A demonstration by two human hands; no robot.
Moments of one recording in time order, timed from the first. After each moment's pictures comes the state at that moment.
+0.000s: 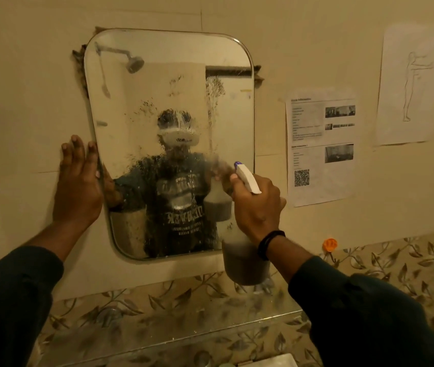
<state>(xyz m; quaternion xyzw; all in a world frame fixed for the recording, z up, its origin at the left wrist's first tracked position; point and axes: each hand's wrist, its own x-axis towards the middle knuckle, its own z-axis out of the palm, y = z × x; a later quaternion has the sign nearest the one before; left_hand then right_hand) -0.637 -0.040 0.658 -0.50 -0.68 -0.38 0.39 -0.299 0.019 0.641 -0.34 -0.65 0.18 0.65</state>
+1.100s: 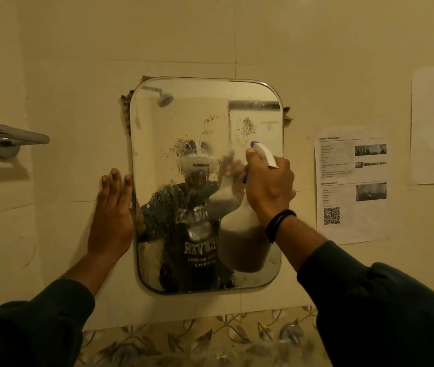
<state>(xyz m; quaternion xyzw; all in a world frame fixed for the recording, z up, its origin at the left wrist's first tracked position) -0.656 -0.030 0.653 -0.51 -0.67 -0.36 0.40 -0.336 -0.001 0.745 -0.31 -0.56 0.25 0.72</state>
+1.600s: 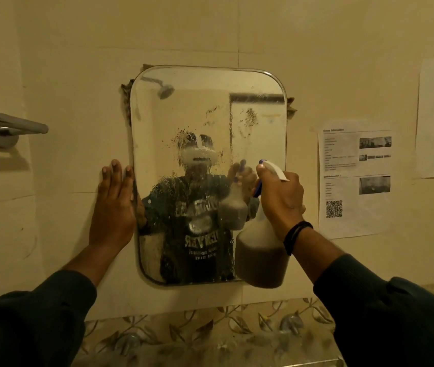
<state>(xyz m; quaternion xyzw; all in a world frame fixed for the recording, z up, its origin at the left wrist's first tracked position) -0.660 -0.025 0.650 -0.51 -0.66 -0.35 0.42 -0.324 0.025 0.710 -0.36 -0.58 0.28 0.67</state>
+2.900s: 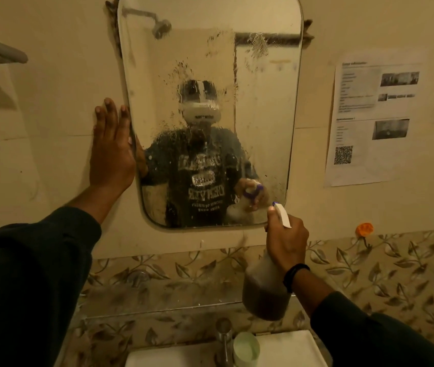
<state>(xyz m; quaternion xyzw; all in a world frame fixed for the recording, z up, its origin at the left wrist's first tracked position) -0.648 -0.031 0.654 -0.49 -0.66 -0.37 0.43 -0.319 0.039 0.526 -0.45 -0.57 0.31 0.62</state>
